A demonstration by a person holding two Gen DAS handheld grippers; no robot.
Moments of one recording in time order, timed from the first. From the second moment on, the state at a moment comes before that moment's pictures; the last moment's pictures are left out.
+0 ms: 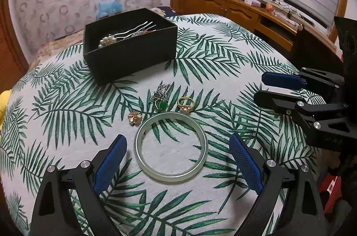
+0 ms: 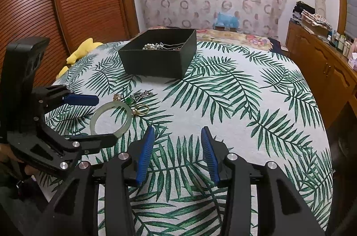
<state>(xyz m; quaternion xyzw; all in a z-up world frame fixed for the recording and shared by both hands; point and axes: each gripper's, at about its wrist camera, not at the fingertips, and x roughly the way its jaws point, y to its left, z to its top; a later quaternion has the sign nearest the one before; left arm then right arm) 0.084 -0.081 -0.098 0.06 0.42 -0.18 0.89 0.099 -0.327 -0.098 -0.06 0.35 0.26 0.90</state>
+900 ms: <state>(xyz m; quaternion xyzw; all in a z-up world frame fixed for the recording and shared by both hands) 0.068 -0.033 -0.081 0.04 0.39 -0.14 0.91 0.114 -0.284 -0.095 -0.08 0.36 0.32 0.87</state>
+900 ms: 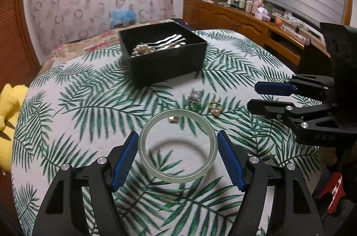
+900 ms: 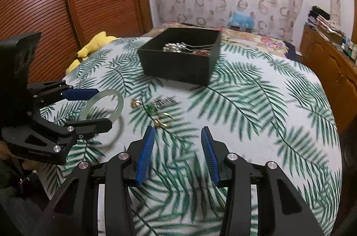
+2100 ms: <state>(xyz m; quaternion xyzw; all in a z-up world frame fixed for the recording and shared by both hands) 0.067 -0.010 -0.080 0.01 0.38 -0.12 0.92 0.143 -0.223 -0.099 -0.15 0.37 0.33 0.86</state>
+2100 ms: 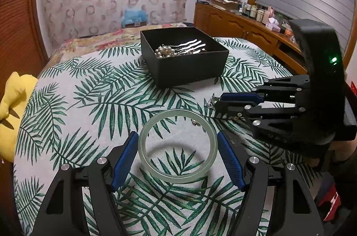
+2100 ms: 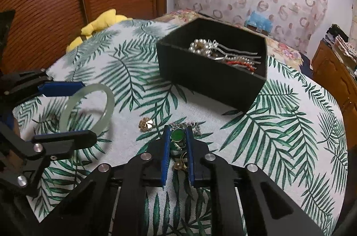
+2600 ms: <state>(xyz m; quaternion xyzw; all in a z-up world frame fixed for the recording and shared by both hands) 0.081 -0.012 -0.053 0.02 0.35 -0.11 0.93 0.143 -0.234 -0.034 -0.14 0.31 0.35 0.88</state>
